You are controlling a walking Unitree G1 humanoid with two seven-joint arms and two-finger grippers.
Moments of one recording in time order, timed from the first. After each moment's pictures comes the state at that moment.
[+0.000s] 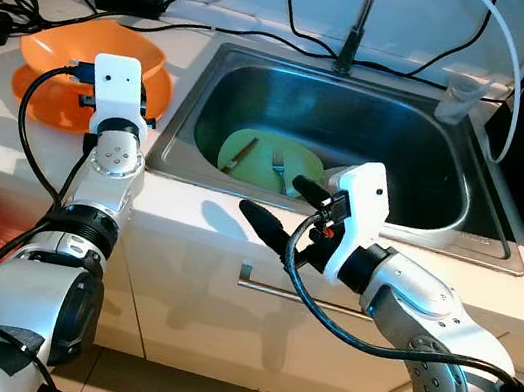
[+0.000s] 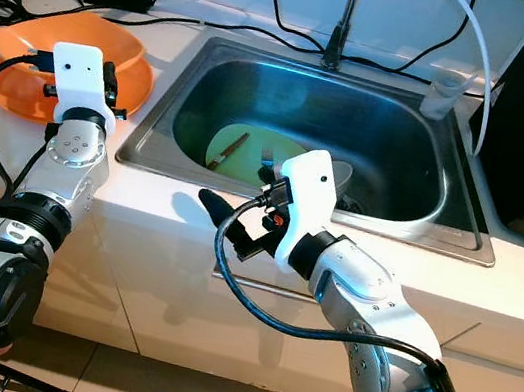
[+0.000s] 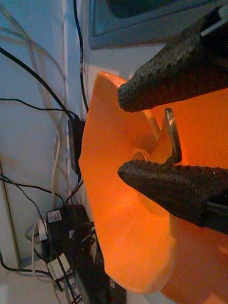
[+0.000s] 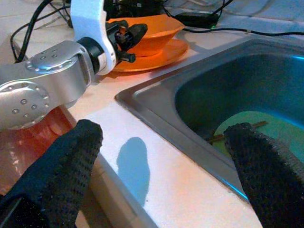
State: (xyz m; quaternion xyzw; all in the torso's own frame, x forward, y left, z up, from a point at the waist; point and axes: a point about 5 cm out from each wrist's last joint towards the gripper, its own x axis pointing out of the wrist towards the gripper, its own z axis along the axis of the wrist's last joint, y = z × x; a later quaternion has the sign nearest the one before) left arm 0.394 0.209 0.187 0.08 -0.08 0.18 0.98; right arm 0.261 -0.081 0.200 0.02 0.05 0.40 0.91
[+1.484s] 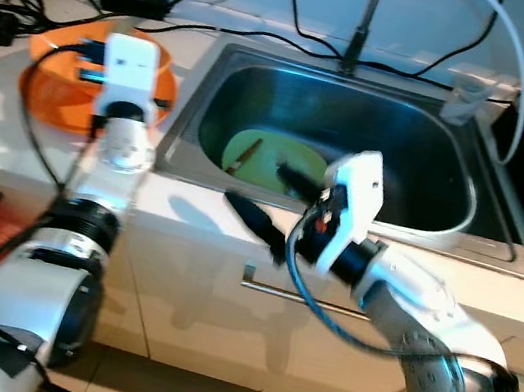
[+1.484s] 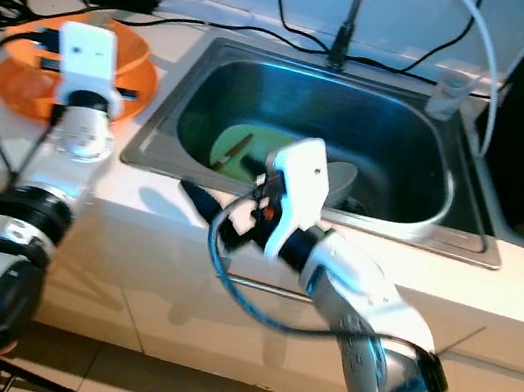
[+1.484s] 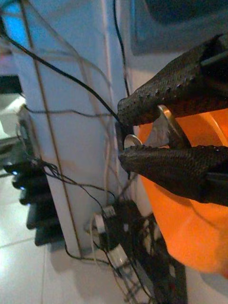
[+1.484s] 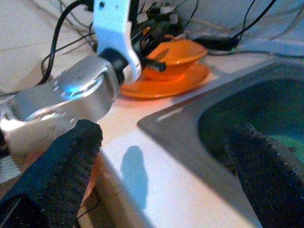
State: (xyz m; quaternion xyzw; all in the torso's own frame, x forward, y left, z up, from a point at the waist) left arm 0.395 0.189 0.213 0.13 -0.17 0.15 0.96; right arm 0.266 -0.072 0.213 0.04 0.01 0.42 0.91
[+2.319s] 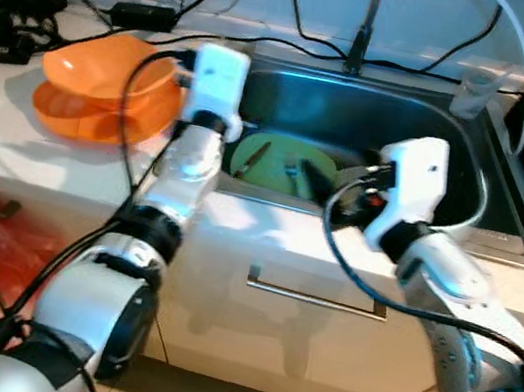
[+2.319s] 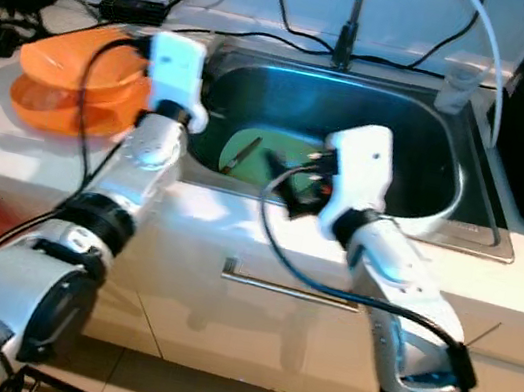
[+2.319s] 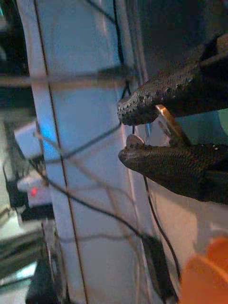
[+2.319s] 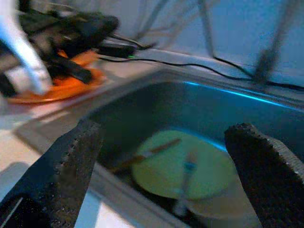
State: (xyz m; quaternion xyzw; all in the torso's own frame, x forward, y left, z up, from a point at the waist) left arm 0.399 0.096 0.218 0.06 -0.17 -0.06 0.98; right arm 0.290 -0.127 0.213 -0.04 -0.01 0.22 0.97
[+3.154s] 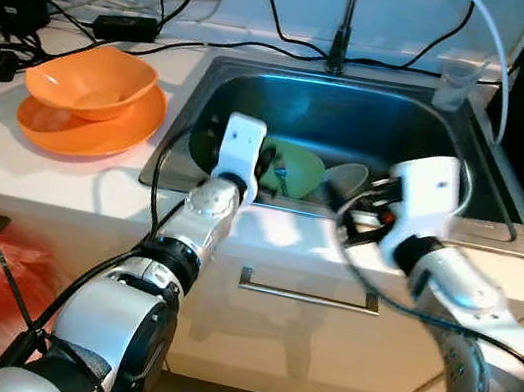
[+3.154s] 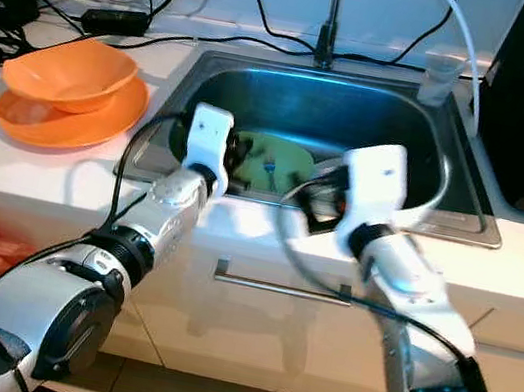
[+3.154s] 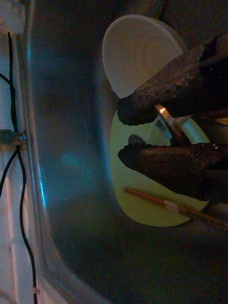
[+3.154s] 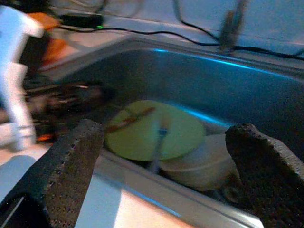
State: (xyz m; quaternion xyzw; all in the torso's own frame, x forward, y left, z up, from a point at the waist) left arm 0.387 0.071 0.139 0.00 0.04 -0.14 0.99; right arm 0.281 -0.131 0.201 -0.06 0.06 0.21 0.97
